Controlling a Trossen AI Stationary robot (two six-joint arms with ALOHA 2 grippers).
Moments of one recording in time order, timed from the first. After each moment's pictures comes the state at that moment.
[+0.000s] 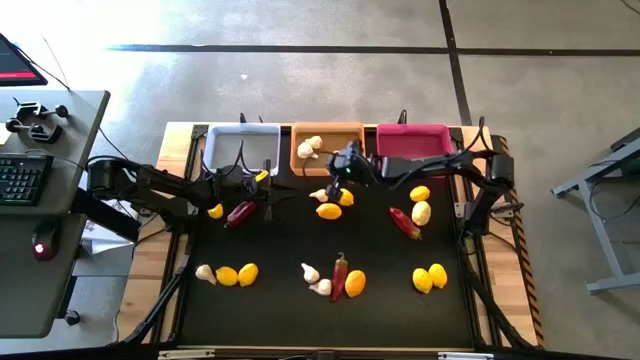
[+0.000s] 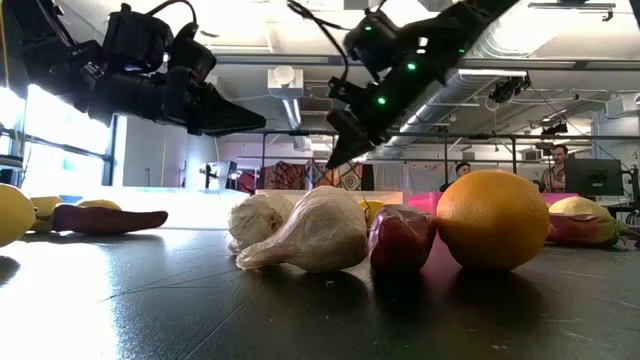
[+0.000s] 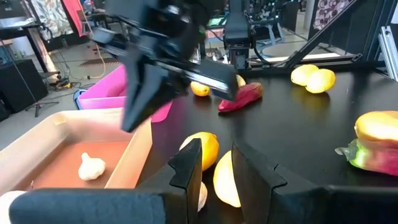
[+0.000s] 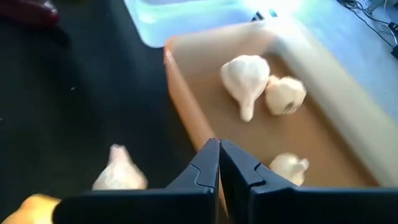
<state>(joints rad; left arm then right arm) 0.24 1.34 0.27 0.92 0.15 0.14 -0.22 1.76 1.10 -0.04 0.30 0.00</state>
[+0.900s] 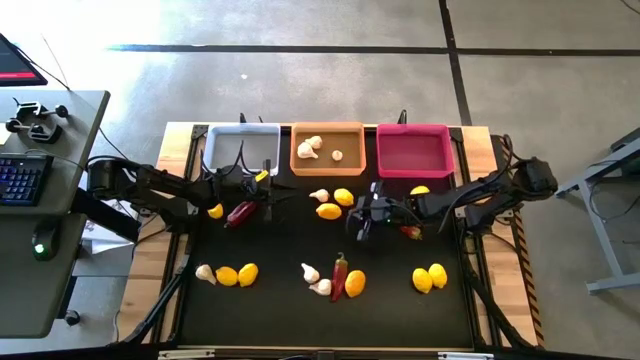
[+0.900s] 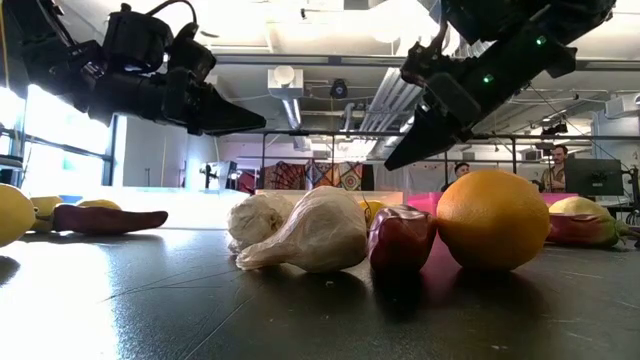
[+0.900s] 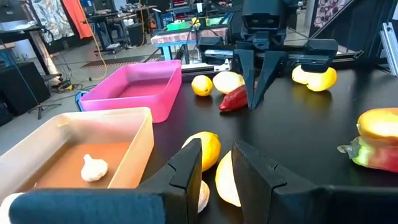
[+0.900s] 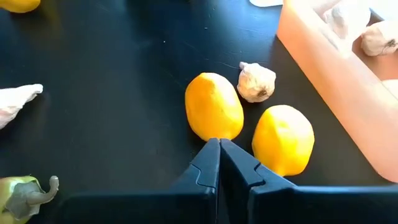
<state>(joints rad) 0.24 1.34 0.27 0.92 0.14 0.16 0.11 1.47 0.68 0.09 0.33 0.18</state>
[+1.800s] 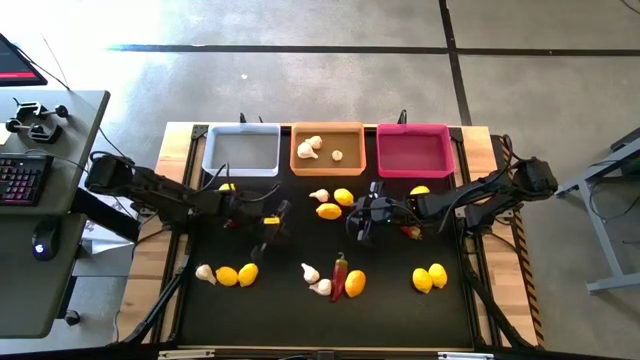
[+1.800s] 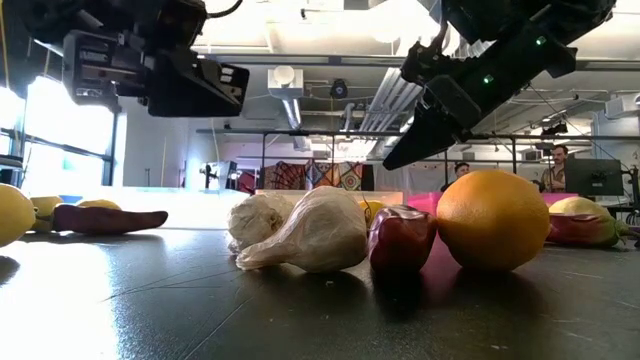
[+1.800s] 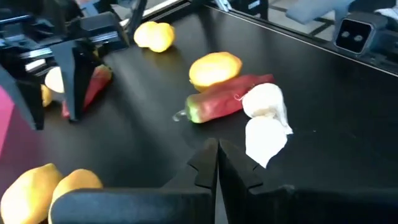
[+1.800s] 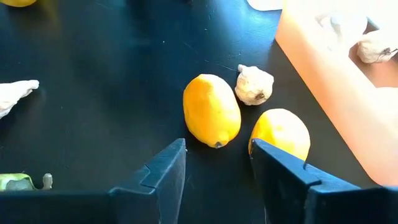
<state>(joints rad) -0.09 1.34 0.48 0.41 0.29 0.43 0.11 1.47 0.68 0.10 0.34 0.16</state>
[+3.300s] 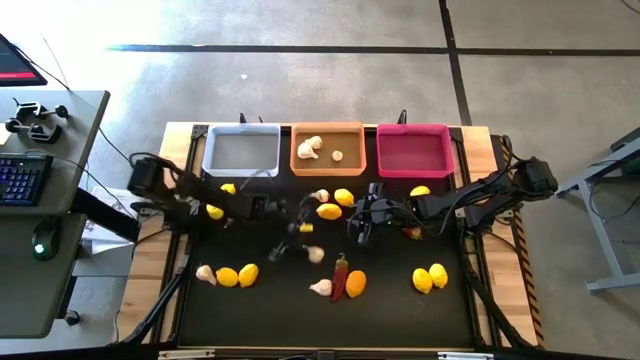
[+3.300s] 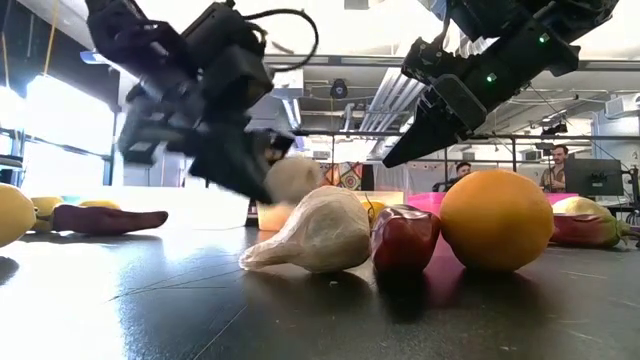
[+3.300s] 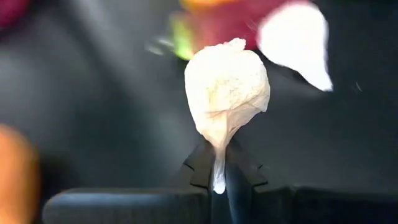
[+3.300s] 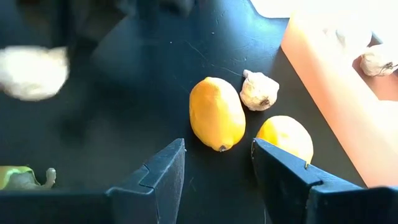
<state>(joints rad) -0.04 1.69 0.71 0.24 0.31 0.40 0.13 1.47 0.68 0.11 0.35 0.10</state>
